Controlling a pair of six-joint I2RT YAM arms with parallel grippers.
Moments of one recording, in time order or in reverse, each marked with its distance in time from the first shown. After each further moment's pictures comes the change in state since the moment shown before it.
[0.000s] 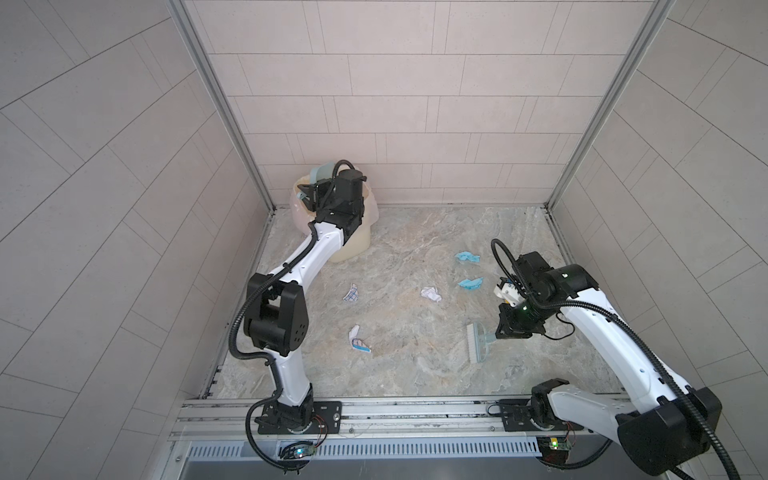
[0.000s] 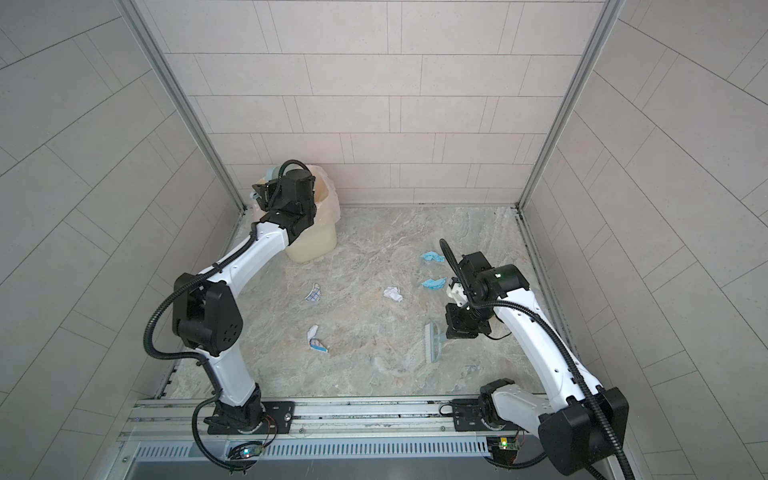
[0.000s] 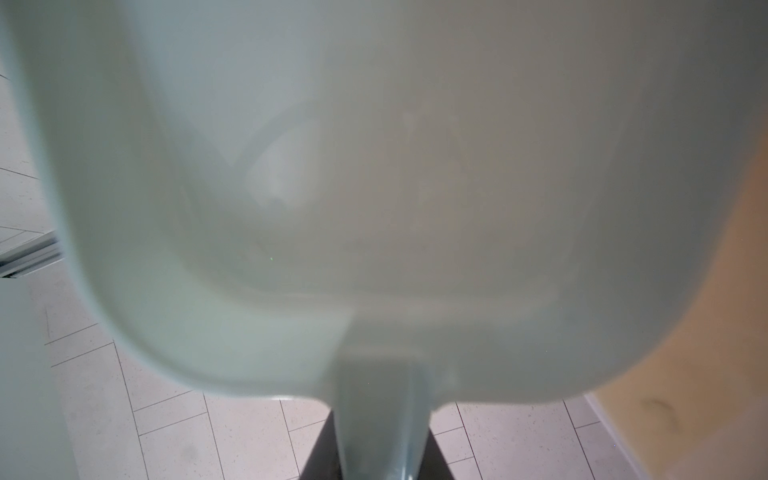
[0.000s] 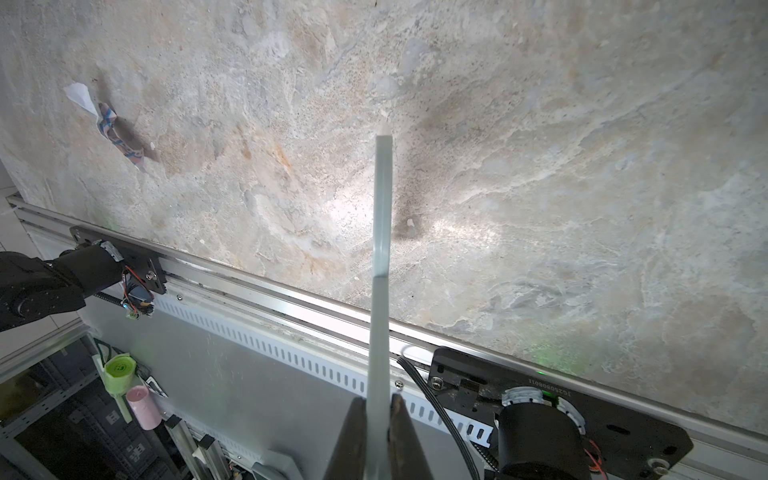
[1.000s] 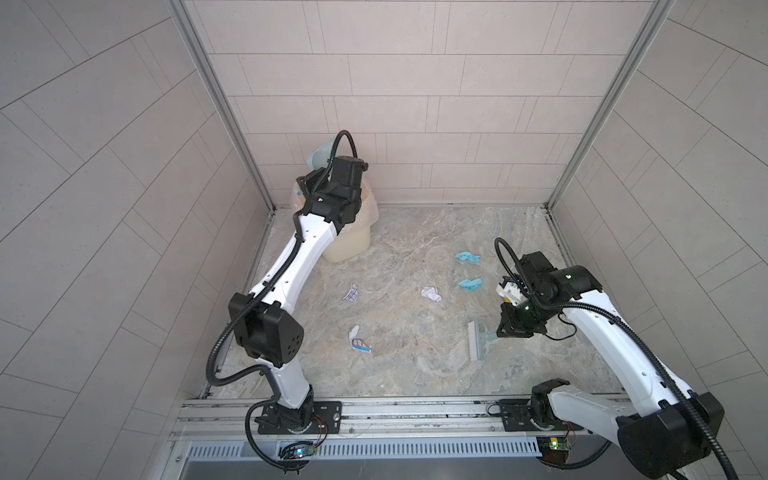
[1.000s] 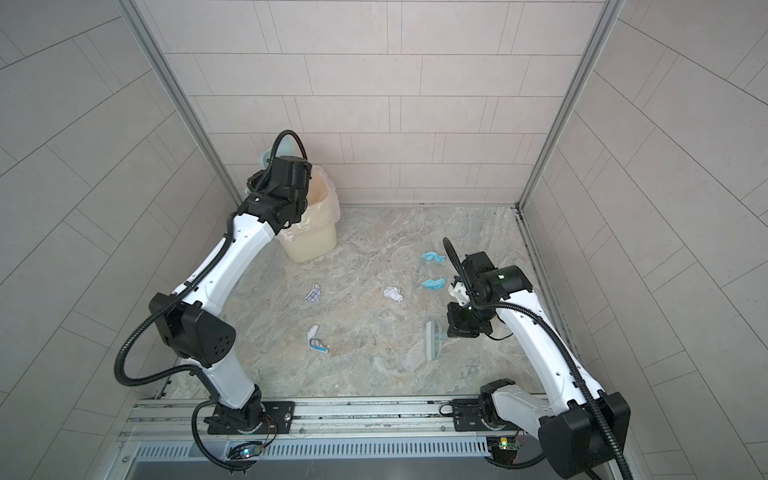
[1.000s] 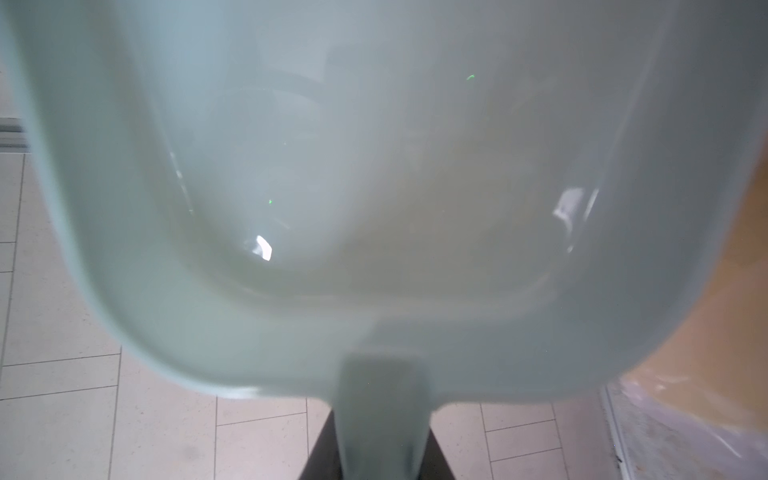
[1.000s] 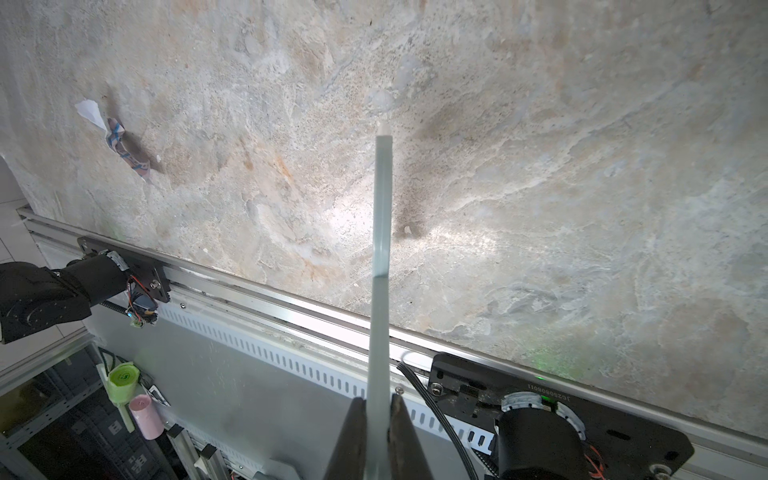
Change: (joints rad) left arm -0.048 -0.082 0.280 -0.657 0.179 -0.702; right arm -0.024 -0.018 -0.004 0.010 0.000 0.000
